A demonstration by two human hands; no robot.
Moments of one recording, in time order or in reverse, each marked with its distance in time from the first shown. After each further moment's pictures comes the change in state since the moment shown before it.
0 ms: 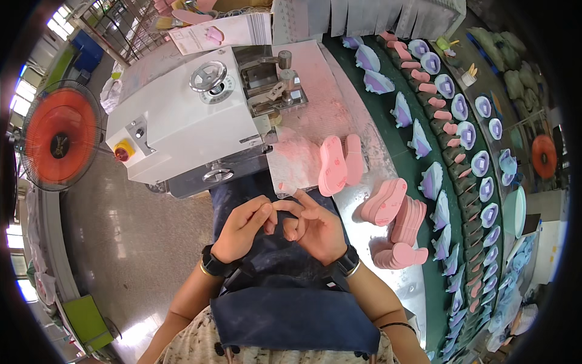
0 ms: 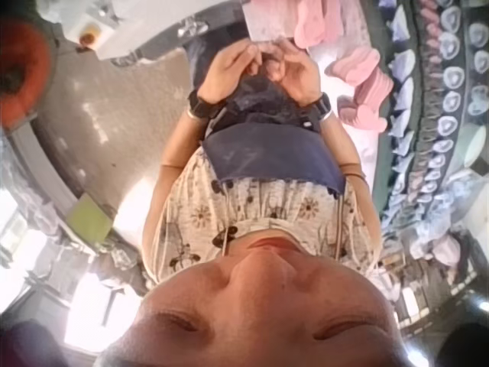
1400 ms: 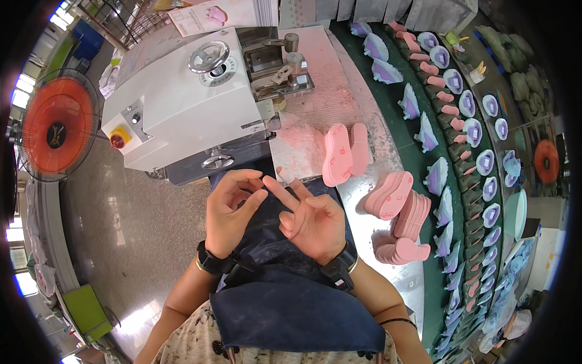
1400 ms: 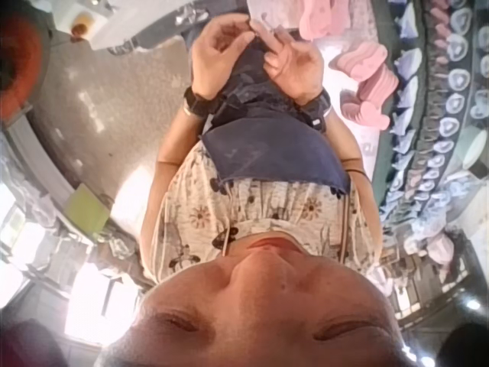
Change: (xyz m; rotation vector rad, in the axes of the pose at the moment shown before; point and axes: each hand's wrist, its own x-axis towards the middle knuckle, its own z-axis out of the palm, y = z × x) left_hand -0.001 0.005 -0.003 0.147 0.388 0.169; right_hand 0.007 0.010 0.019 0.338 0.006 0.020
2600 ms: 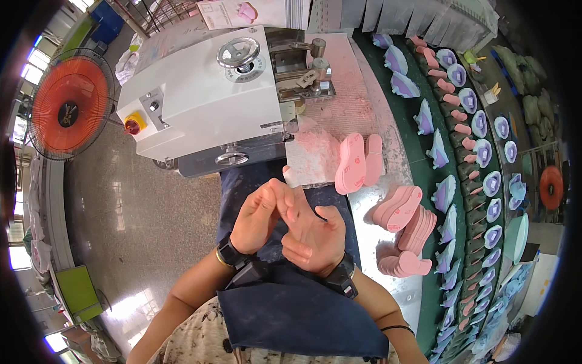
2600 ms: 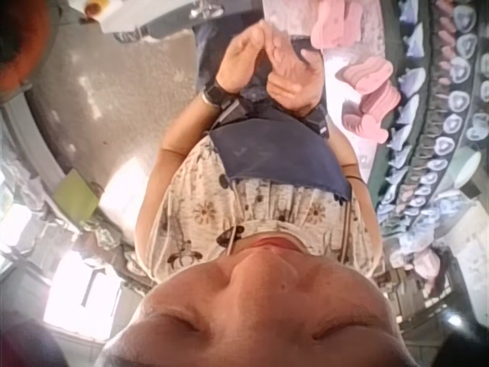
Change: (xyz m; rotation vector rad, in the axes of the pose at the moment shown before) left_hand -0.001 -0.024 0.015 -0.507 -0.283 -0.011; right_hand 0.003 0.021 0.009 0.138 -0.210 0.180
